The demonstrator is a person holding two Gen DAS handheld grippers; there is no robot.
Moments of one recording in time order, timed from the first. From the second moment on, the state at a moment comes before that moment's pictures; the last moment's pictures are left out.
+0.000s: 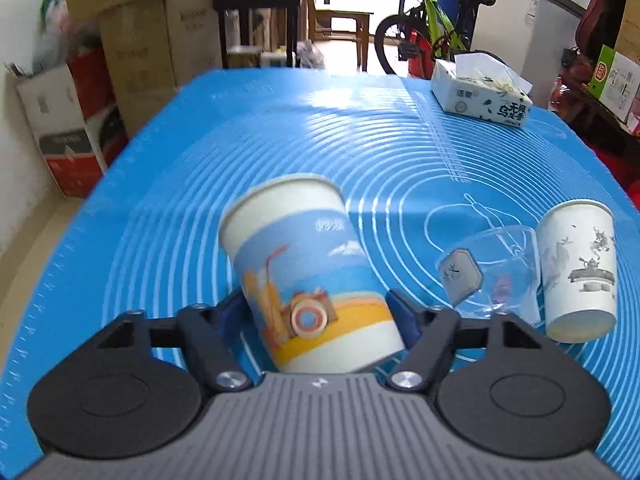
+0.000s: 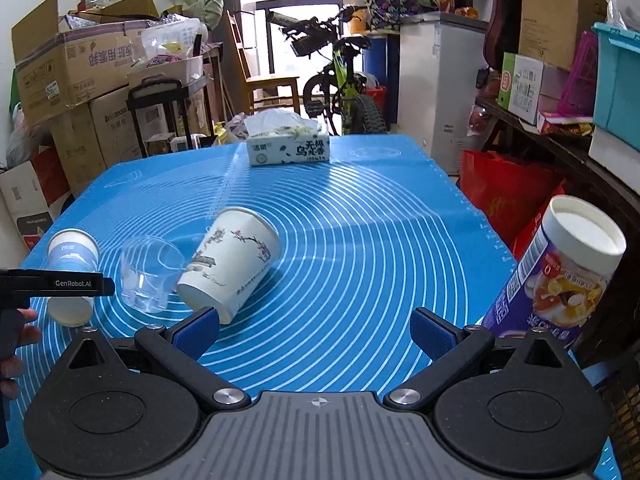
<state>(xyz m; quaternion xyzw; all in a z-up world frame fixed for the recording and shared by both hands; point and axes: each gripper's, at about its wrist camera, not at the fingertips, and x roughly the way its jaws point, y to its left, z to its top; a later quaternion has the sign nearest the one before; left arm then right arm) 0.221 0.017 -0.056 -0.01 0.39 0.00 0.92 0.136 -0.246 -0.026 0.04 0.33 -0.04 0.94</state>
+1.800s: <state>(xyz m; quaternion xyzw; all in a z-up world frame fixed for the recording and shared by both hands) 0.079 -0.088 -0.060 0.04 0.37 -0.10 0.92 0.045 -0.277 -0.025 0.03 0.34 -0.01 0.94</state>
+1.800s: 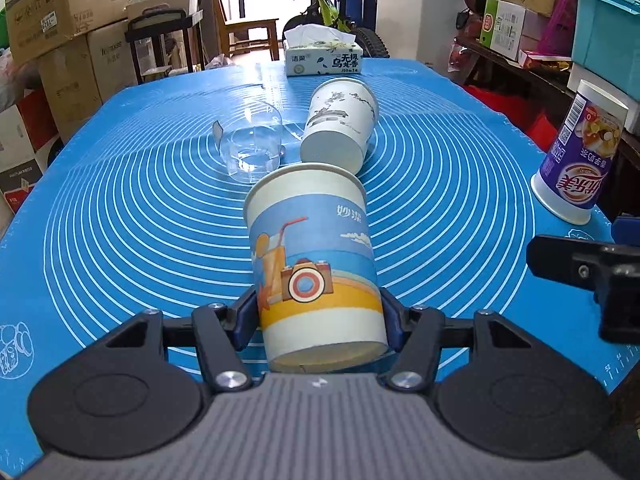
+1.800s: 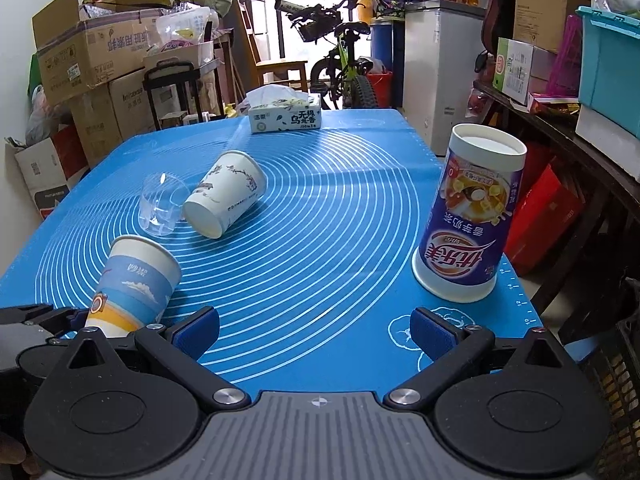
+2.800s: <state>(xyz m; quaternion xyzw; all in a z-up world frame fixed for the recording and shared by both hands) 0.064 -0.074 -0.046 0.02 0.38 -0.09 0.92 0.051 -0.261 0.000 -0.04 0.33 0.03 0.94</state>
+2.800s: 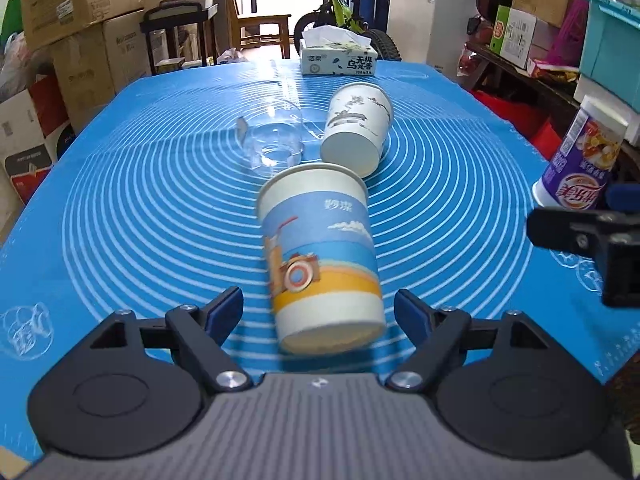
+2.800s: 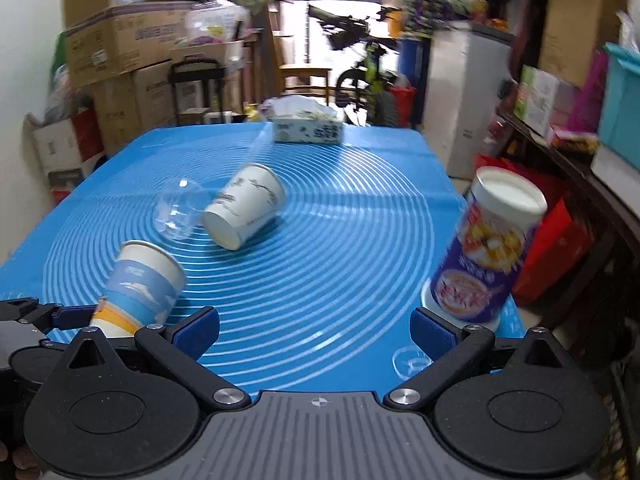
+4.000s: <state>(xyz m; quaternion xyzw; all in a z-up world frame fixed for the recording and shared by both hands) 0.056 0.061 -0.032 -0.04 0.30 0.07 0.95 0.036 -0.135 -0.112 -0.94 -0.15 0.30 0.10</state>
